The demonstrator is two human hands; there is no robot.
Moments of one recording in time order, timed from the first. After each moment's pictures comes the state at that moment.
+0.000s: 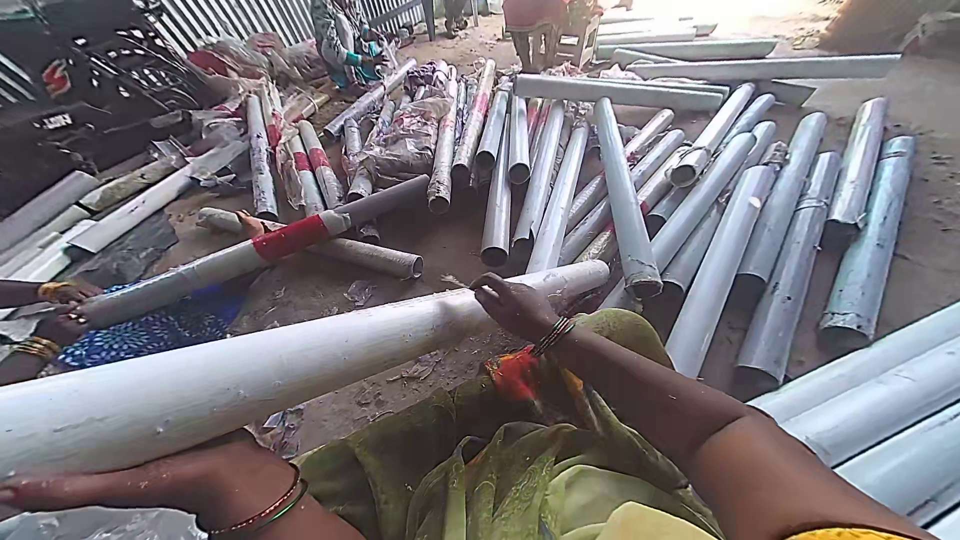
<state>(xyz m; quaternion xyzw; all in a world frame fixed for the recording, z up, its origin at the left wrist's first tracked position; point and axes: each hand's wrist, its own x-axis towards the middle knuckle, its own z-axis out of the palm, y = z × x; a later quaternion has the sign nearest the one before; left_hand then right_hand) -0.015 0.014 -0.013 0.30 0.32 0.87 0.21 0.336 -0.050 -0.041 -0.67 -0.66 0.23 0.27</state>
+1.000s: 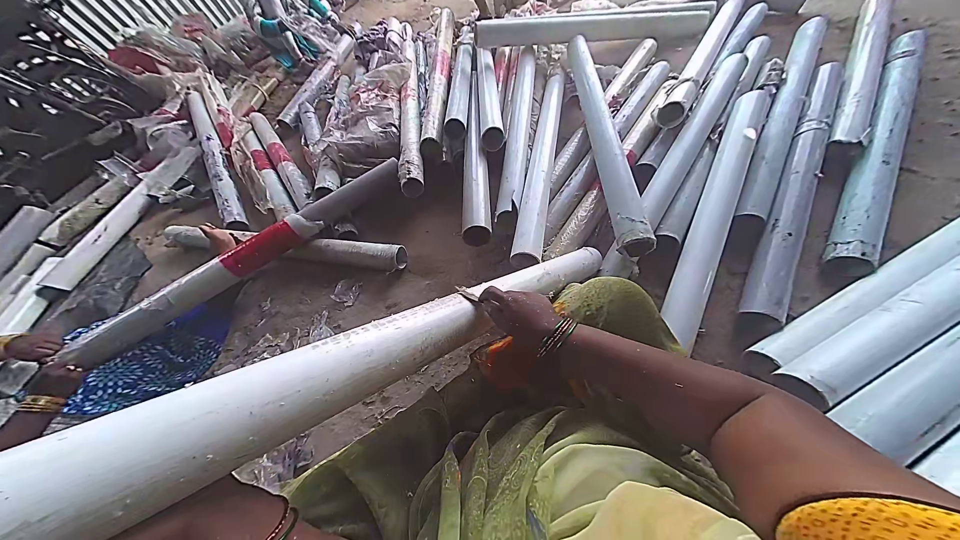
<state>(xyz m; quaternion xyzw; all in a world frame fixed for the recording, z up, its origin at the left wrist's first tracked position) 0.013 -0.010 0.000 0.35 0.35 0.85 0.20 0.352 -0.070 -0.091 -0.74 -0.60 0.26 0.14</state>
